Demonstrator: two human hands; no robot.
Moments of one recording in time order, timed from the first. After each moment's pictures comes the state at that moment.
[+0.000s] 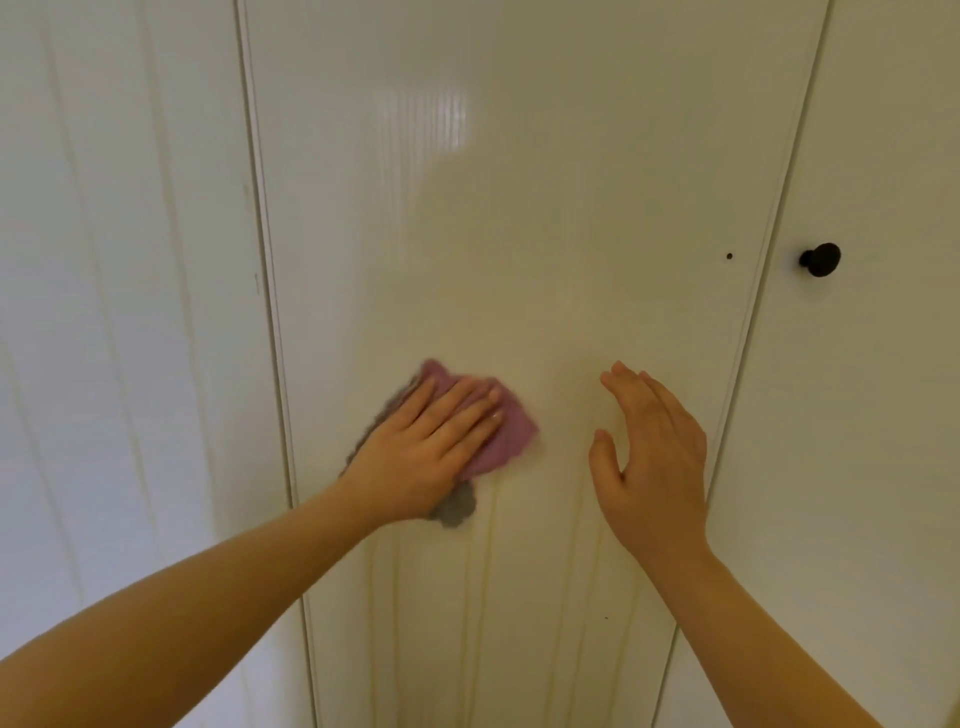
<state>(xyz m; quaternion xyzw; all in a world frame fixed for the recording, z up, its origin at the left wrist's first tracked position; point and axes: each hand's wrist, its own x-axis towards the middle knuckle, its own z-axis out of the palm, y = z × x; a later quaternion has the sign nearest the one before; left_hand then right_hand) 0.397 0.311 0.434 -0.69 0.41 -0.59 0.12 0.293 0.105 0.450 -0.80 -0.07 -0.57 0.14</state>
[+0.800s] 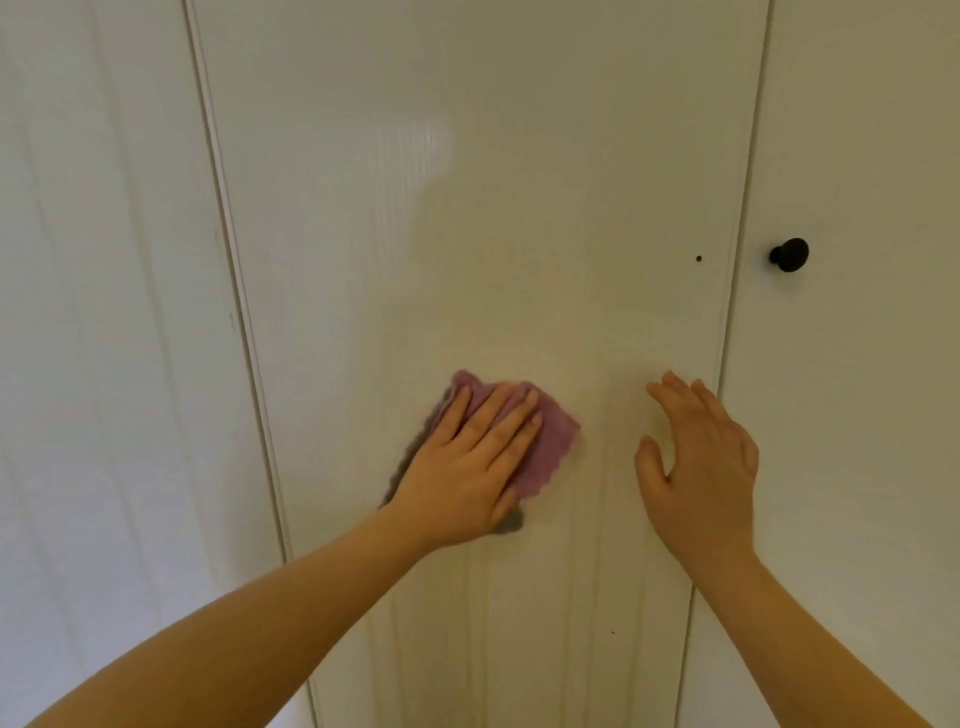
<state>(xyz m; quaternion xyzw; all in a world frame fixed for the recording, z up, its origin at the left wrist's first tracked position) 0.389 0.264 0.440 -0.70 0.41 -0.57 0.09 0.289 0.068 0.447 -0.82 0.03 -0.55 0.17</state>
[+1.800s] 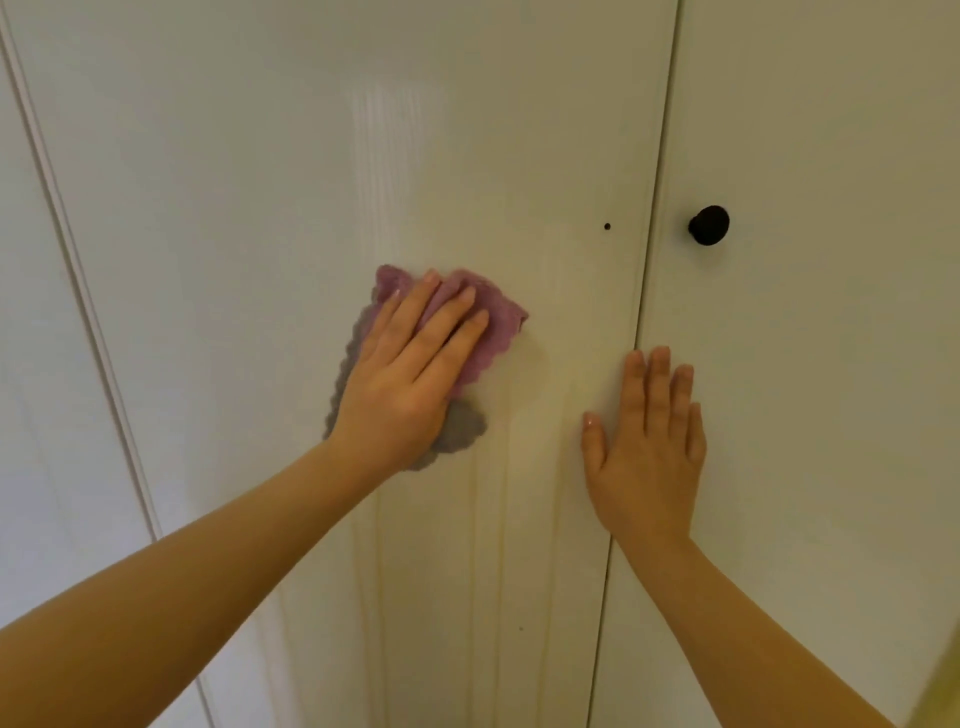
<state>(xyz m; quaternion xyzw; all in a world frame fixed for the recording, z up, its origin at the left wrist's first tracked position) 0.385 0.199 0.487 -0.62 0.41 -0.66 -0.07 0.331 -0.009 0.422 -0.82 0.10 -0.56 0.05</state>
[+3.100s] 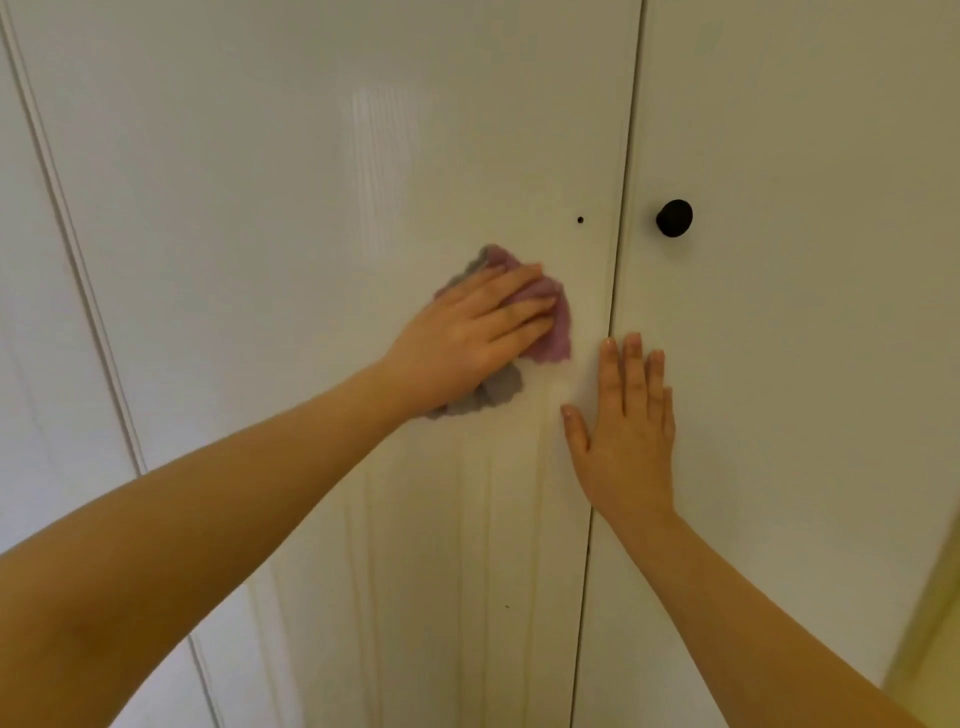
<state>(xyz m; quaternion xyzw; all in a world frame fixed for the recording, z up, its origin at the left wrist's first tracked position) 0.386 0.159 0.525 -0.60 0.54 -0.58 0.10 0.321 -0.013 0.424 -0.84 0.05 -0.54 0.08</state>
